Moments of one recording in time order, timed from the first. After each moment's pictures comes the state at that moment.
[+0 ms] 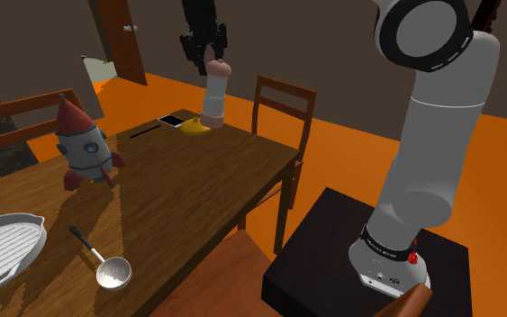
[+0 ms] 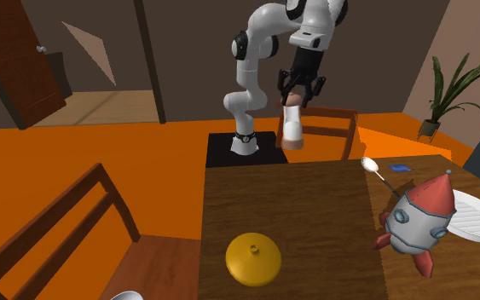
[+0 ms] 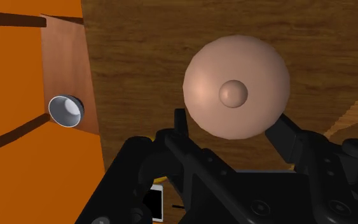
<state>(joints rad) 0.13 0.14 0.14 -1.25 -0.18 1.35 0.21</state>
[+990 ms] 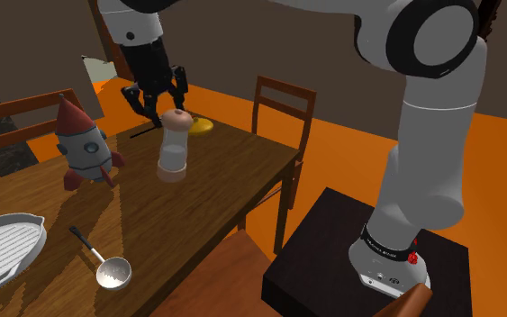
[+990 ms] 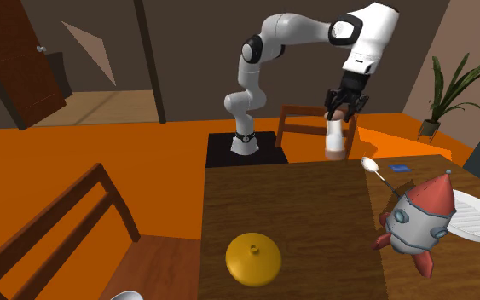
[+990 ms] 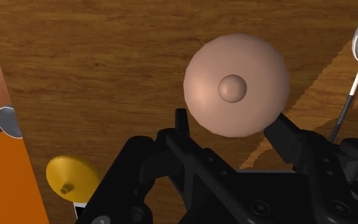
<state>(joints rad) 0.32 0.21 0.28 -1.35 -0.19 1.46 0.56</state>
